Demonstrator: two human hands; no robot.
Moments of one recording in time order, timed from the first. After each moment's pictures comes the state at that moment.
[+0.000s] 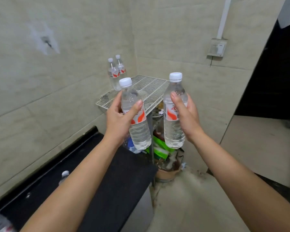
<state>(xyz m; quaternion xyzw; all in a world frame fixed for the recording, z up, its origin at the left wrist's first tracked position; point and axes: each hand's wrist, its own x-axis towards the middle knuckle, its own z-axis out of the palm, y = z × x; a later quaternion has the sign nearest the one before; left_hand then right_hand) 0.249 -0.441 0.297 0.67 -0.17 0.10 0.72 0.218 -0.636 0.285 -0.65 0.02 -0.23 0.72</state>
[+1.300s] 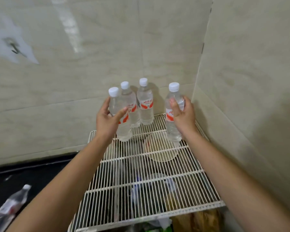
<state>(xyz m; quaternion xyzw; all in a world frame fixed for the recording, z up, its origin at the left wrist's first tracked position) 0.748 -0.530 0.259 0.71 0.23 0.33 0.58 0.897 -0.716 0.230 -0.75 -0.15 -0.01 0.64</state>
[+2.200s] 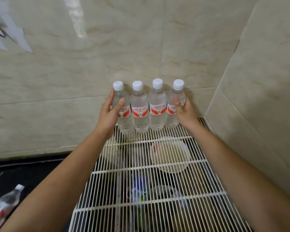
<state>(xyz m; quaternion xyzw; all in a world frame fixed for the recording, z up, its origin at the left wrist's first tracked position) 0.798 -0.448 0.230 0.66 0.23 0.28 0.65 0.966 -0.645 0.206 -0.77 -0.22 0.11 0.59</state>
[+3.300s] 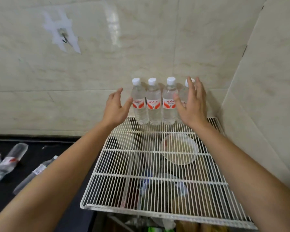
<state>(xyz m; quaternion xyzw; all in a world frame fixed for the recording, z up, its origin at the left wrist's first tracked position) 0.726 -0.480 0.262 0.86 0.35 0.27 0.27 0.919 -0.670 0.247 -0.83 -0.37 -0.13 0.39</state>
